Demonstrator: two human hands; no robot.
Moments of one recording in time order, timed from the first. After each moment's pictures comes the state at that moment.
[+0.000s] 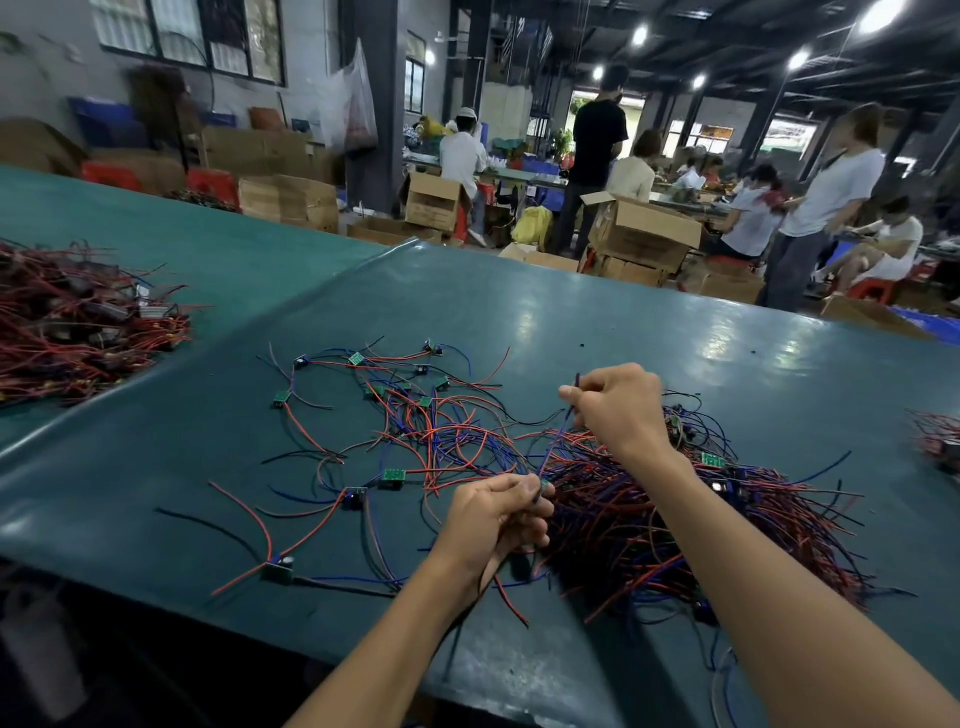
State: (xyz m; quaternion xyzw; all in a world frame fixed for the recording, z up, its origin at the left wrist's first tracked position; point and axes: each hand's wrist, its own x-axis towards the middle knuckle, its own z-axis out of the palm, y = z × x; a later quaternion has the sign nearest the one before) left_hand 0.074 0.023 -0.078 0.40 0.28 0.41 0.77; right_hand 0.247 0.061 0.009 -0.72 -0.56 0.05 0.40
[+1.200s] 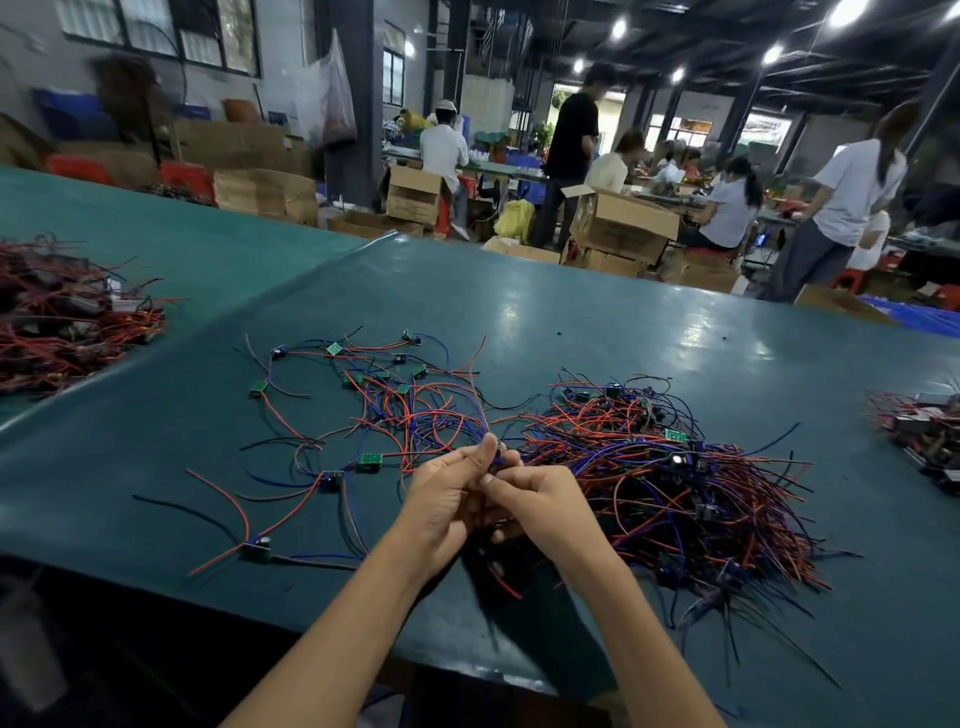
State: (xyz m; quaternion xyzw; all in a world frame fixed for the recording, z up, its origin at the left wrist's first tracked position) left_hand 0.069 0.024 -0.075 0.34 0.25 0.43 0.80; right_hand 0.182 -0.027 -0.059 -0.59 -0.49 0.43 0.49
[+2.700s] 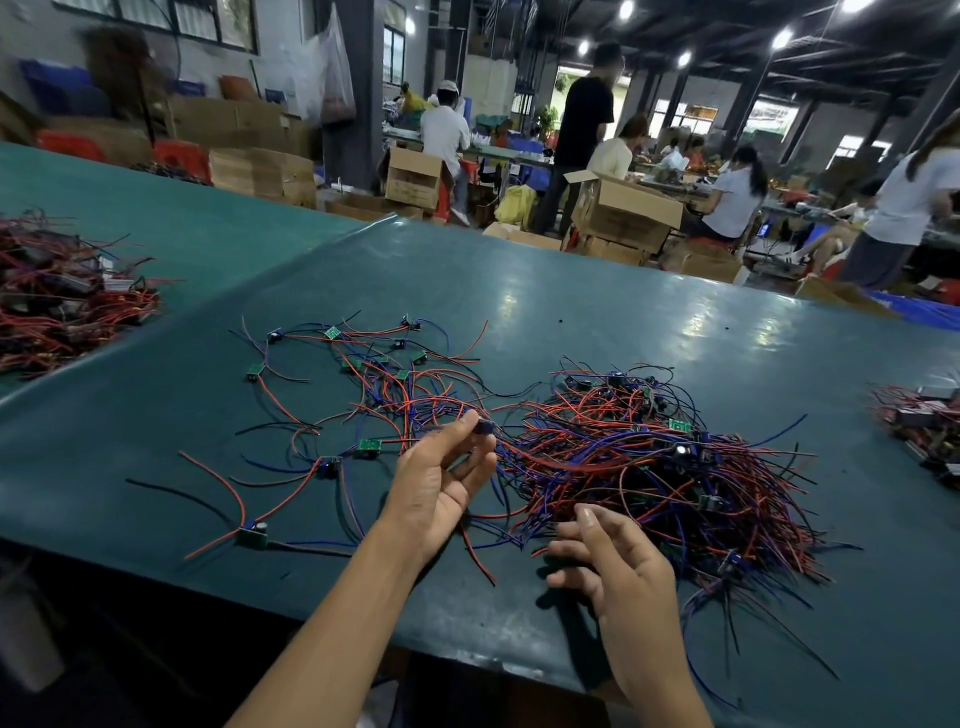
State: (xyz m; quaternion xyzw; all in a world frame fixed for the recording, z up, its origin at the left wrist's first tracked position) left_hand 0.060 0.031 -0.074 0.21 0.24 0.49 0.81; right_hand 0.202 -0.108 -0.086 -0.54 -0.30 0.39 0.68
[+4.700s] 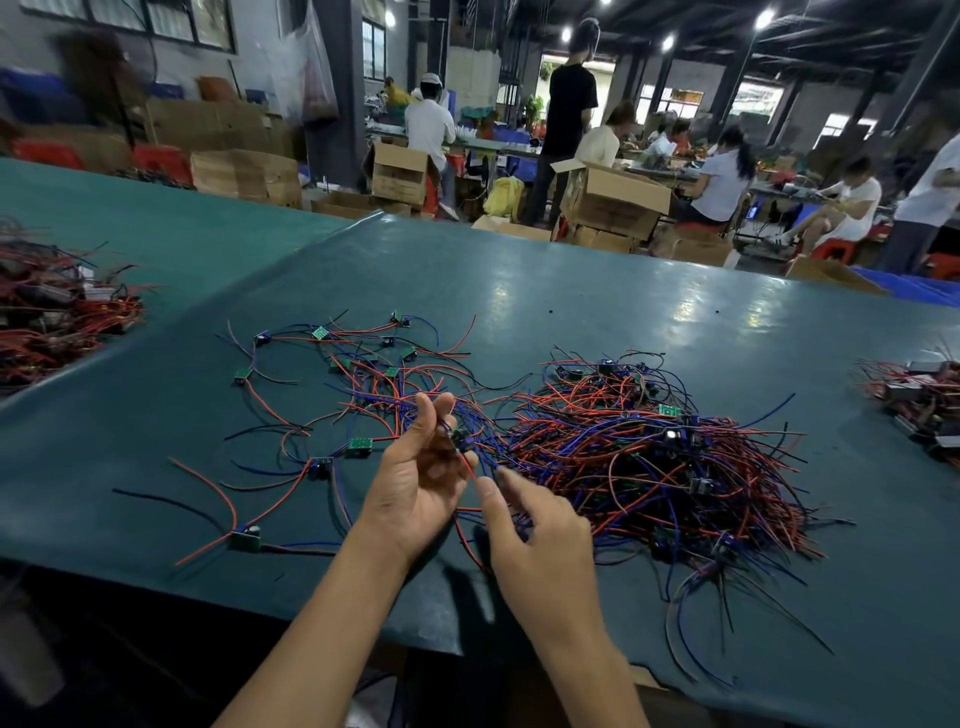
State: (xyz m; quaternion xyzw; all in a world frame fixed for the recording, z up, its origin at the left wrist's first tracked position) left_hand 0.053 0.028 -0.068 0.21 0.18 0.52 0.81; right_hand 0.146 -0.085 -0.071 -0.71 -0.54 0.06 0.46
